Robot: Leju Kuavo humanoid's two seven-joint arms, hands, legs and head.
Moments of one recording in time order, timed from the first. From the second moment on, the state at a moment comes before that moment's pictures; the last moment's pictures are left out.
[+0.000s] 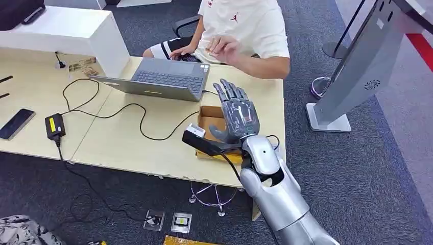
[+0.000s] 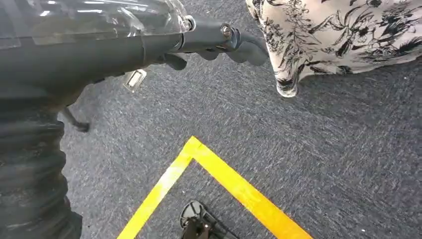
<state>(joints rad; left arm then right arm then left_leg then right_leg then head) -0.16 0.10 -0.55 -0.17 0.83 0.59 -0.10 -0.57 0.13 0.68 -1.06 1.09 -0.02 -0.10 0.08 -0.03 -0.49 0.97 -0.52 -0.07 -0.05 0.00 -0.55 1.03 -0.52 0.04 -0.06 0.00</state>
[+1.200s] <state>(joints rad) -0.15 0.12 -0.59 -0.17 0.83 0.58 -0.07 -0.62 0.12 0.60 -0.93 1.08 -0.07 -0.10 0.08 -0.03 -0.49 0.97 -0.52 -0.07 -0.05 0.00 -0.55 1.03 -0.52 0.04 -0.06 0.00</state>
